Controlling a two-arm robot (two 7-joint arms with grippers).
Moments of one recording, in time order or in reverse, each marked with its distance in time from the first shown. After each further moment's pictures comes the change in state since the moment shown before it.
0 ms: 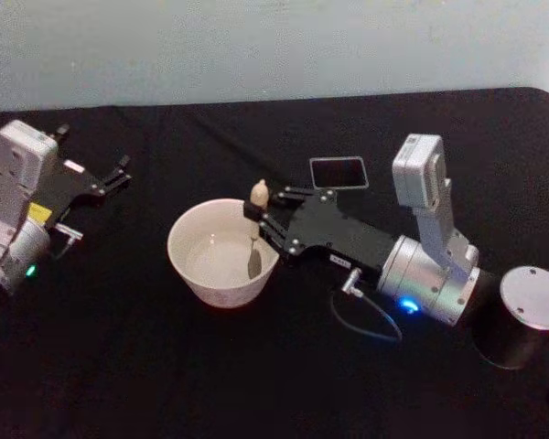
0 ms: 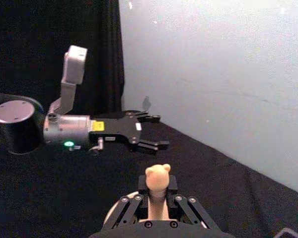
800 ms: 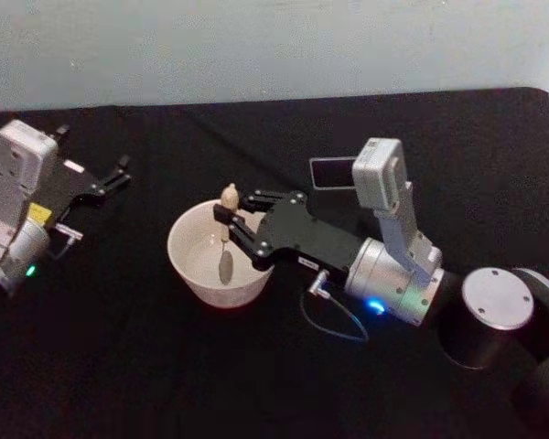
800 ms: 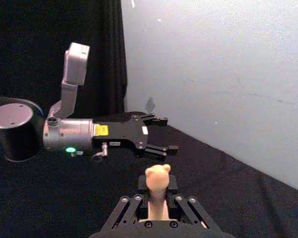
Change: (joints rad) left arm 0.000 0.000 0.000 0.000 0.000 0.000 0.000; right arm 0.033 -0.060 -0.050 0.044 -0.030 0.002 -0.030
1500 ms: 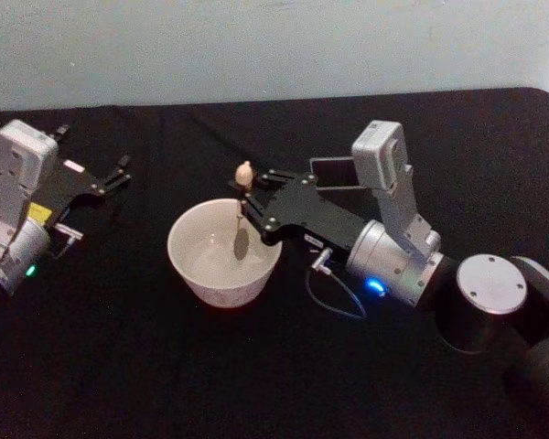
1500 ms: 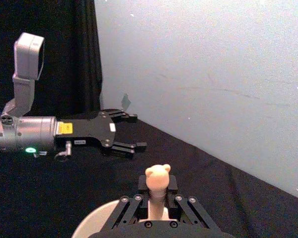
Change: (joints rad) left arm 0.000 0.000 0.000 0.000 0.000 0.000 0.000; right arm 0.034 -0.045 0.034 0.073 -0.041 -0.005 -0.048
